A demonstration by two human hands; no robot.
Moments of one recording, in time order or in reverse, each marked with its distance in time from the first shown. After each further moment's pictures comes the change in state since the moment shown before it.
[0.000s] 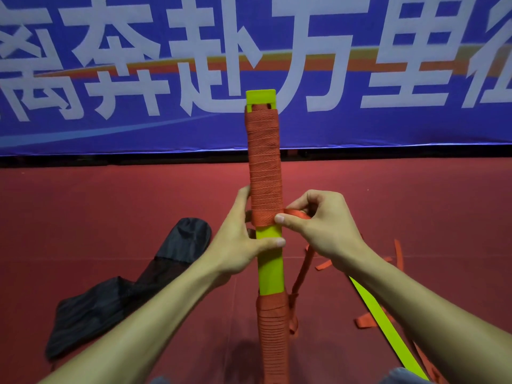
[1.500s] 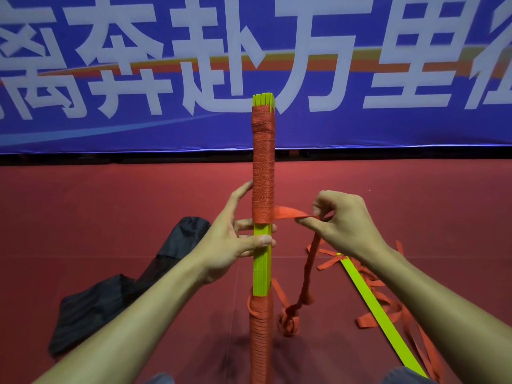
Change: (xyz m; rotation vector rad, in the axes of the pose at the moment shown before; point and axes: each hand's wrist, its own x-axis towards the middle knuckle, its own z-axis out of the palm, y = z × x) left_hand -0.003 -0.008 -0.019 -0.236 -0.083 -0.087; right_hand 0.011 0.031 -0.024 -0.351 0.001 -0.329
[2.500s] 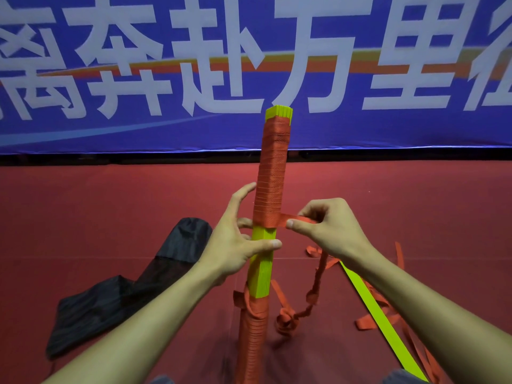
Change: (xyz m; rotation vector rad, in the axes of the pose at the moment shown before) left_hand 0.003 -0.005 0.010 0.290 0.197 0.039; right_hand 0.000 -0.008 0.016 0.275 -0.100 0.314
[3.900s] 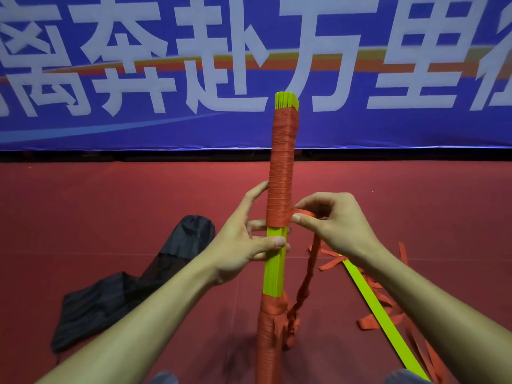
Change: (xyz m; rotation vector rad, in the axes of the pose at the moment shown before) left_hand -0.004 0.006 -0.002 -0.264 -0.250 -0.068; right_hand 0.000 -0.006 -0.005 0.029 -0.017 -0.095
